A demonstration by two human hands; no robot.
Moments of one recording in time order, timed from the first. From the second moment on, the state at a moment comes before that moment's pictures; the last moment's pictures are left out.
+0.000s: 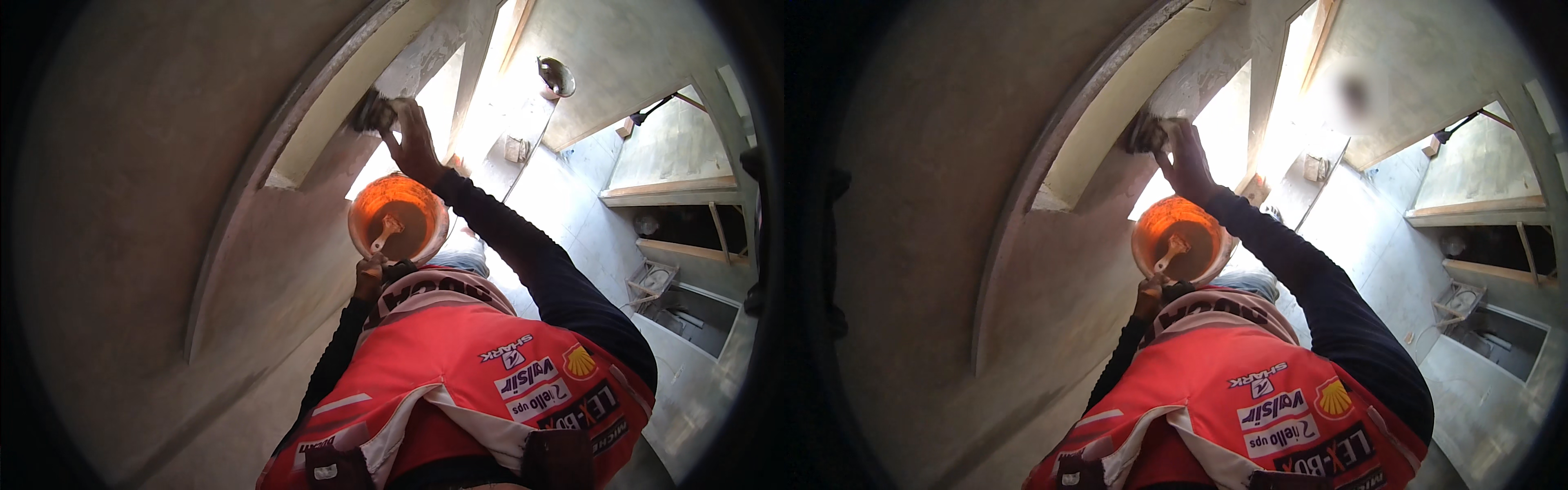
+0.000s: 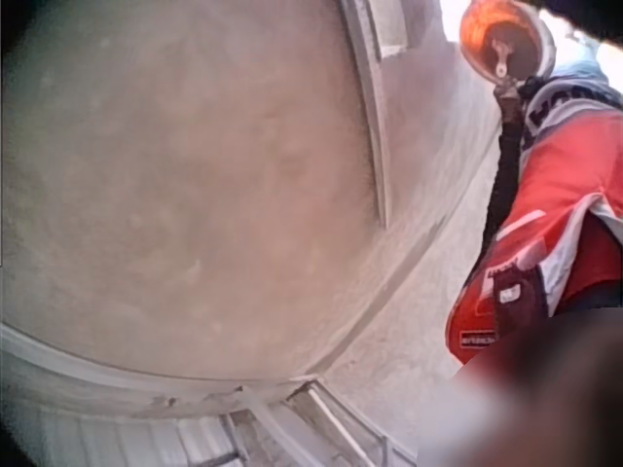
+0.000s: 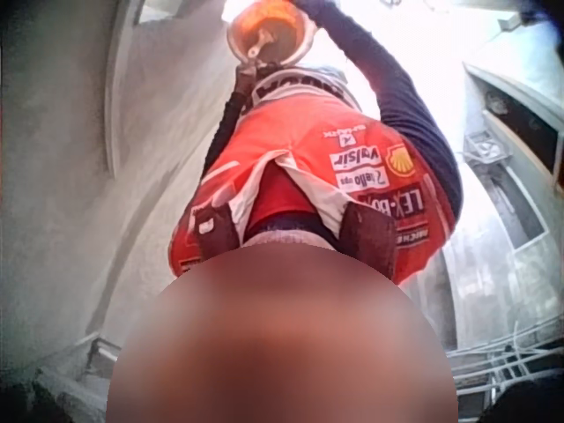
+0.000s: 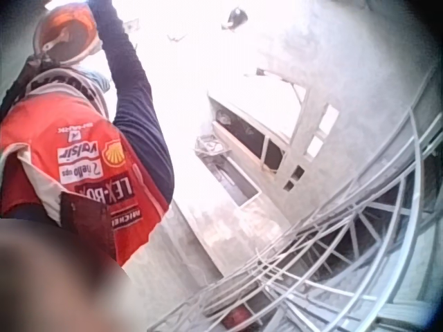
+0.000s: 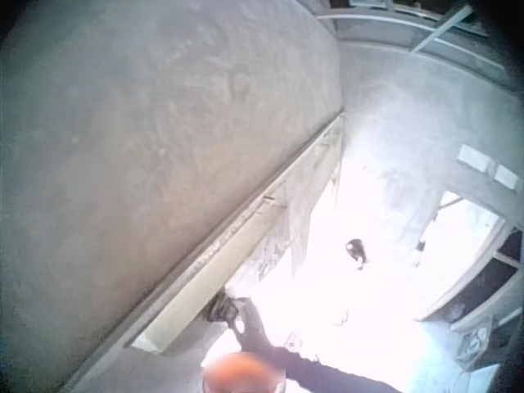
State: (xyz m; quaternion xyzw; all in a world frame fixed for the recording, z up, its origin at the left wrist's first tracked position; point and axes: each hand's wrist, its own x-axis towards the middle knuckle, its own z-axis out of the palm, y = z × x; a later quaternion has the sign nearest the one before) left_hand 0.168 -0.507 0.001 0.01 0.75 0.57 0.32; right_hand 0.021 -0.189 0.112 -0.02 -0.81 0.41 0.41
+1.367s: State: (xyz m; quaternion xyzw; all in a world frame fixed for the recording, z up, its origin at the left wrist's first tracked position) left_hand 0.176 -0.489 0.017 -0.21 0.68 0.64 0.30; right_hand 0.074 -0.234 0.137 -0.08 -0.77 0.54 0.32
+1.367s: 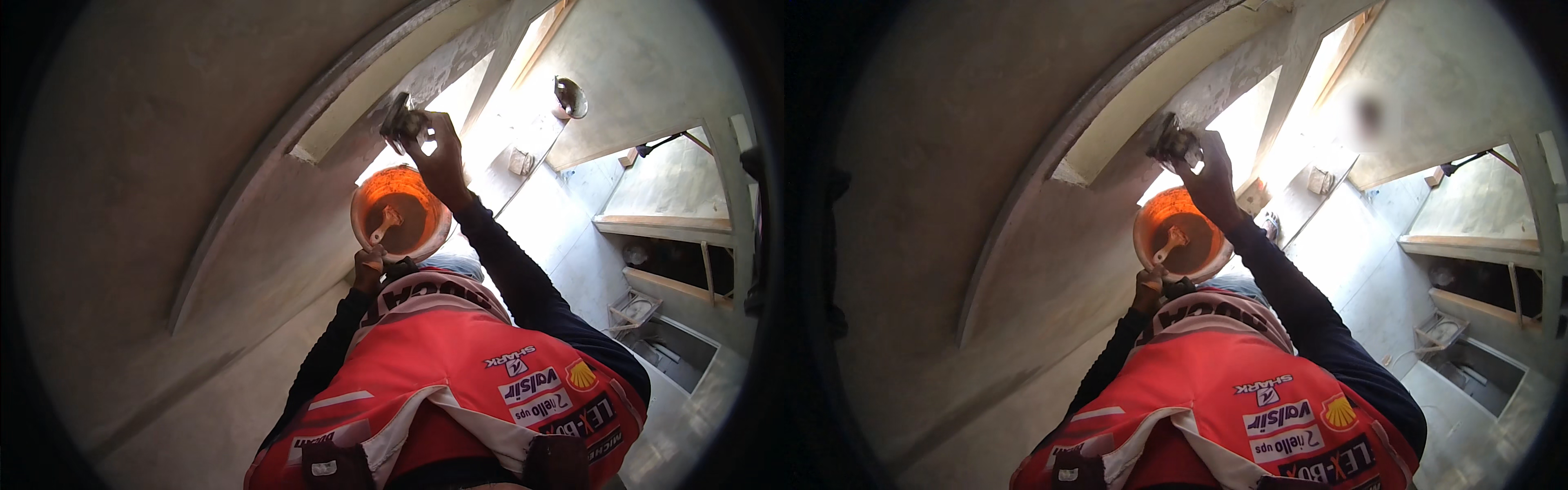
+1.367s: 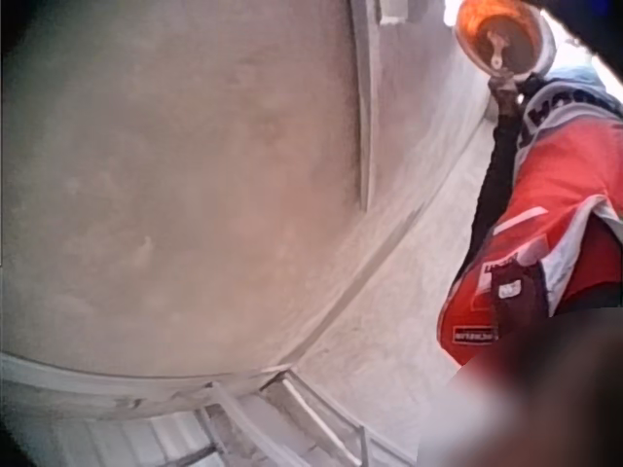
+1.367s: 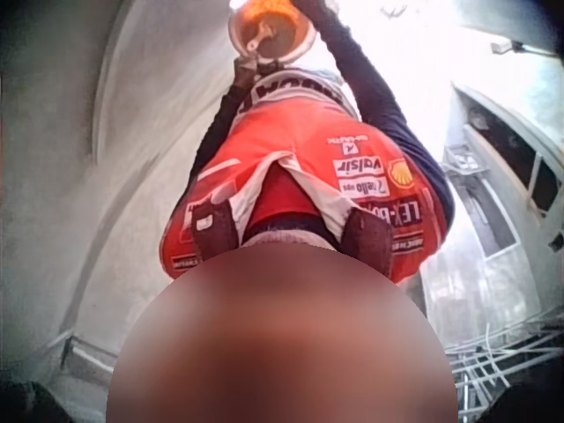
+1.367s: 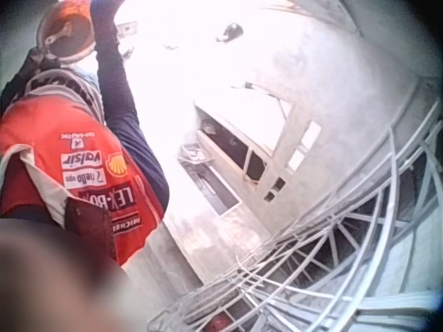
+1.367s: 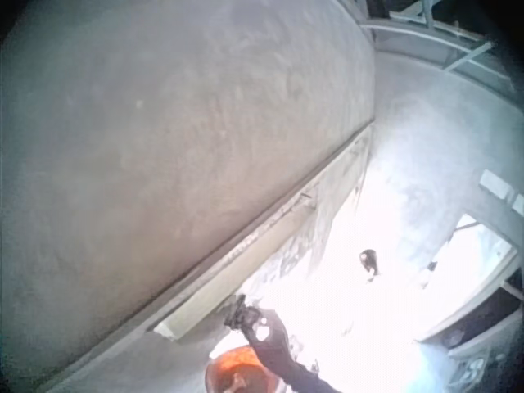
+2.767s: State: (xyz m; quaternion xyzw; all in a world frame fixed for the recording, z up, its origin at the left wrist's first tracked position) left_hand 0.175 -0.522 -0.009 -0.08 0.74 0.57 0.34; right_hand 0.049 -0.271 0.104 -0.08 -0.76 0.49 0.42
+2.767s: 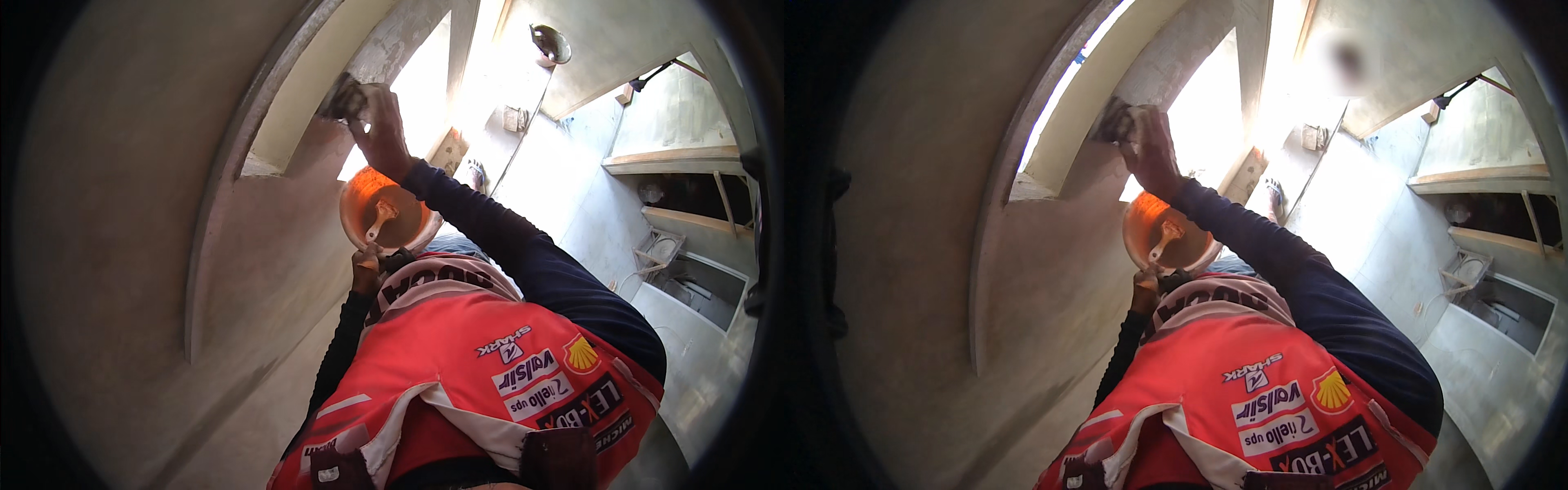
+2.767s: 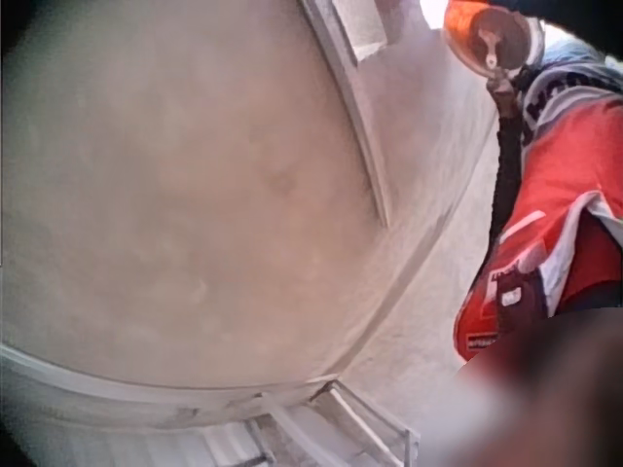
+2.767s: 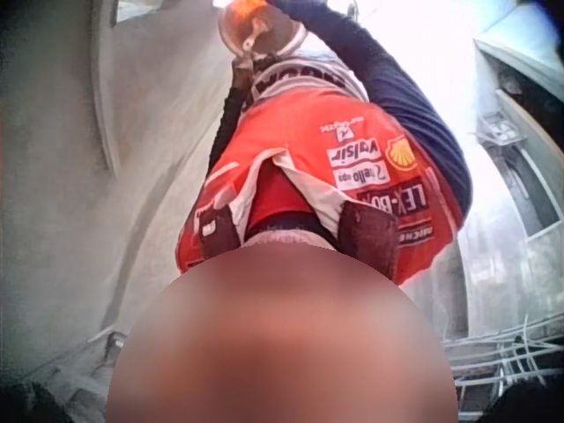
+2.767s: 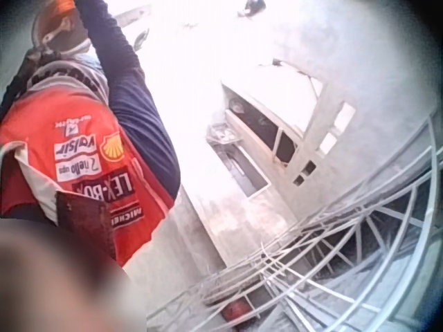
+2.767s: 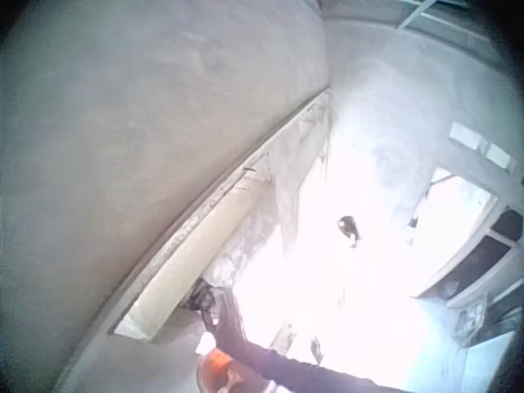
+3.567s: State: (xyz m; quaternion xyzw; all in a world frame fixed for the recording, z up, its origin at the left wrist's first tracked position) left_hand 0.178 -0.523 -0.006 0.22 0.86 0.39 0.23; right_hand 0.045 -0.276 0.115 -0.01 -0.79 0.49 0.38
